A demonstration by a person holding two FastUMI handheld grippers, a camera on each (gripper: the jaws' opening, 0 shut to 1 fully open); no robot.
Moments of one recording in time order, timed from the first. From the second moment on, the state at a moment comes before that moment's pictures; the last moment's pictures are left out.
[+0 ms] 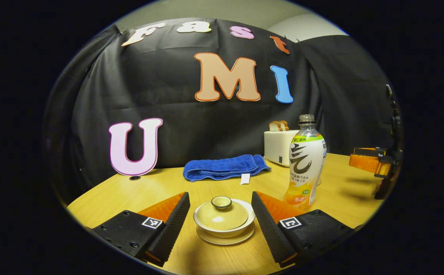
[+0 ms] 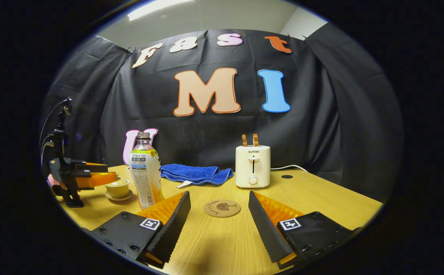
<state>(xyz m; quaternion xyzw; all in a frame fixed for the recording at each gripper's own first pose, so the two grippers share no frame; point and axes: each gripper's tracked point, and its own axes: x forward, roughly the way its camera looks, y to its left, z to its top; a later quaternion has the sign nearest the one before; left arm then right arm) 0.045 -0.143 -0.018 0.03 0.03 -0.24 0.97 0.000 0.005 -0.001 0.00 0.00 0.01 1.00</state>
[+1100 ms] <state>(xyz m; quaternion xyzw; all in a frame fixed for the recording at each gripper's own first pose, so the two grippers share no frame) 0.068 -0.152 -0.024 0.03 0.06 -0.26 0.96 0.000 0.005 -0.001 0.00 0.00 0.01 1.00</state>
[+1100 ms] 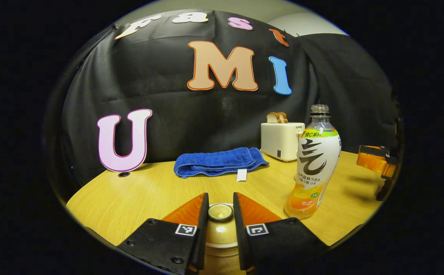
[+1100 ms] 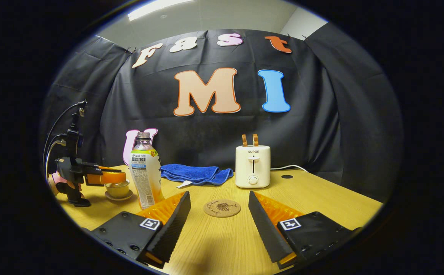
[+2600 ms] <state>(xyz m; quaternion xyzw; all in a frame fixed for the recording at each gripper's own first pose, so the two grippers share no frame) 0.037 -0.043 -0.006 0.00 -0.01 -0.11 0.99 0.014 0.104 -0.006 0.01 0.01 0.17 0.98</state>
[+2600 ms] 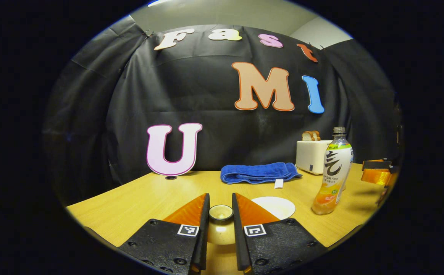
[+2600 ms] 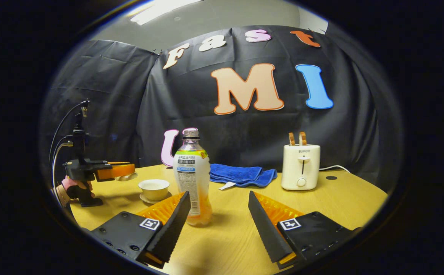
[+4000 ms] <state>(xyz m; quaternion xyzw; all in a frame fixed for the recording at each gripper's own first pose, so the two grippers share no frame) 0.036 -0.018 -0.009 0.00 0.00 -0.09 1.00 0.082 0.159 -0.034 -0.07 0.10 0.11 0.99</state>
